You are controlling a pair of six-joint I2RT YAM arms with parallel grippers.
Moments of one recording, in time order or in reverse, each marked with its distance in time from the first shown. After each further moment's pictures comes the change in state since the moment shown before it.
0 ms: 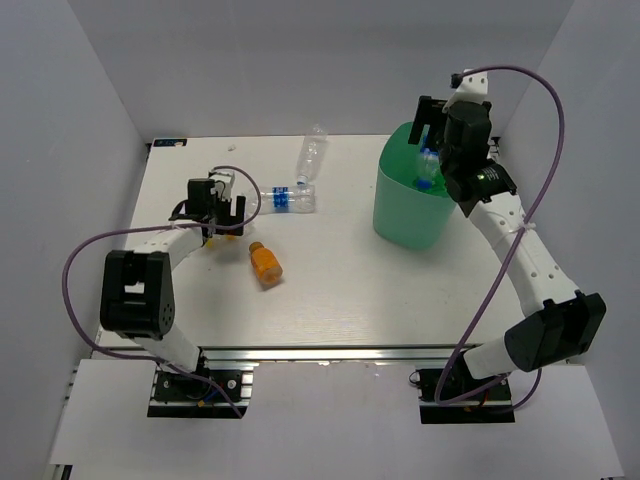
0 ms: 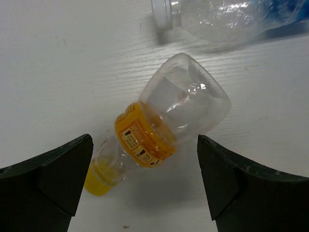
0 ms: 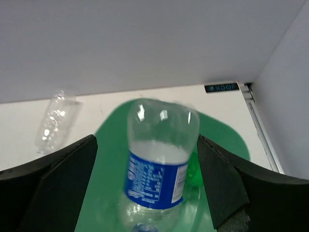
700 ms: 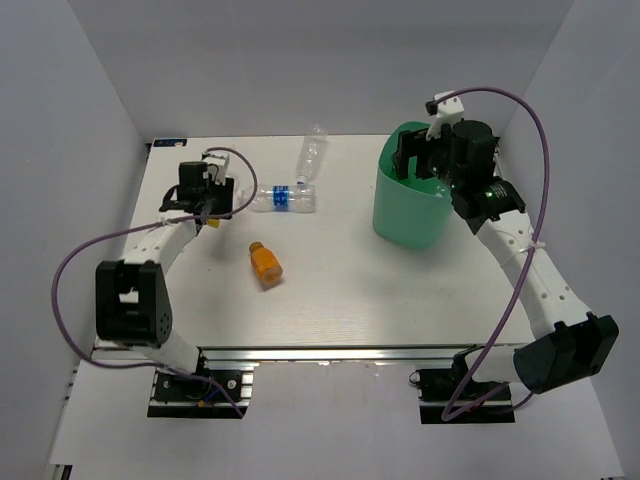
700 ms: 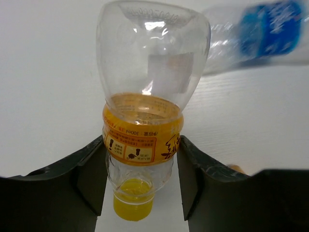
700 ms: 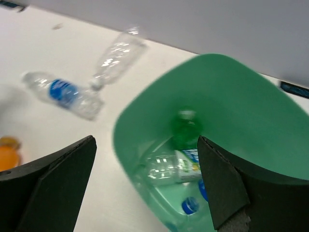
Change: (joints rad) left arm 0.005 0.013 0.143 -0.126 -0.002 0.020; right arm -0.003 -0.112 -0.126 -0.116 -0.353 -0.114
